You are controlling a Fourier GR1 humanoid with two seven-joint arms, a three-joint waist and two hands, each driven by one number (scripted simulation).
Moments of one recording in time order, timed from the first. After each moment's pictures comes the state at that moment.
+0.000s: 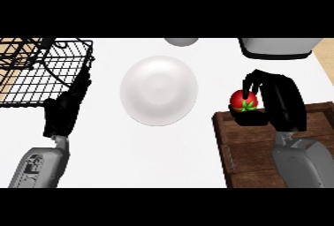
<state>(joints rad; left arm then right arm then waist) -0.25 0.22 -0.01 -1.44 -0.06 0.05 0.11 -0.34 -0.24 0.13 -1.66 0.90 -0.04 0.23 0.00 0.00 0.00</state>
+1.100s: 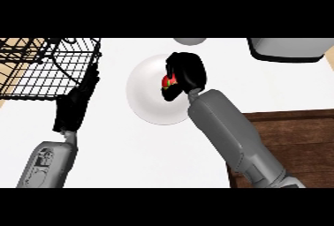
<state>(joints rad) -0.30 0.18 -0.01 -1.39 -0.09 0.04 0.09 -0.94 0.00 0.37 -0.79 0.80 -0.27 0.36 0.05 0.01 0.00</state>
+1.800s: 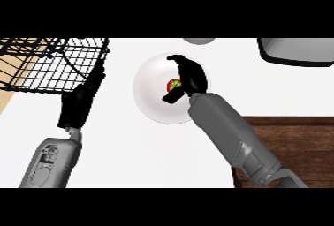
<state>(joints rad) -0.33 0.16 -0.03 -1.39 -0.10 0.02 0.09 -0.99 0.00 0.43 -0.54 0.38 -0.44 0.24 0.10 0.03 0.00</state>
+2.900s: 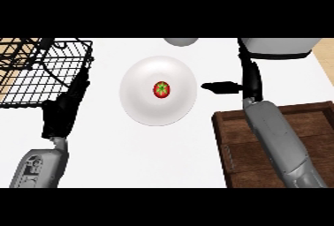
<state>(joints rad) -0.24 0.19 0.03 -1.44 -0.09 0.02 0.10 -0.69 -0.20 0.12 -0.81 0.00 -0.45 -0.12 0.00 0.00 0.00</state>
